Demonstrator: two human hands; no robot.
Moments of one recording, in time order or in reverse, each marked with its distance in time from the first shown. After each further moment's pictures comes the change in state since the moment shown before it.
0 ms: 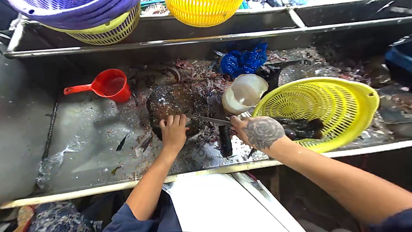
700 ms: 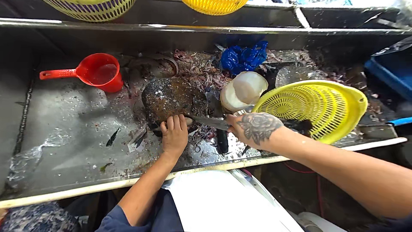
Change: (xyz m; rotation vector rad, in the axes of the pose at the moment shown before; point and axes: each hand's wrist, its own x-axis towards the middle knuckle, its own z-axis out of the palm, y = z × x) left_hand -0.024 0.016 0.016 0.139 0.237 -0.024; right_hand 0.015 -0.026 -0.049 -0.033 -0.337 -0.015
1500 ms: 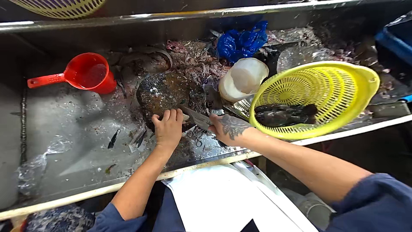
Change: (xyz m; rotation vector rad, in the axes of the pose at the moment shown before) left_hand 0.023 -0.024 -0.010 0.003 -0.202 0.130; right_hand 0.037 -0.033 0.032 0.414 -0.137 -0.032
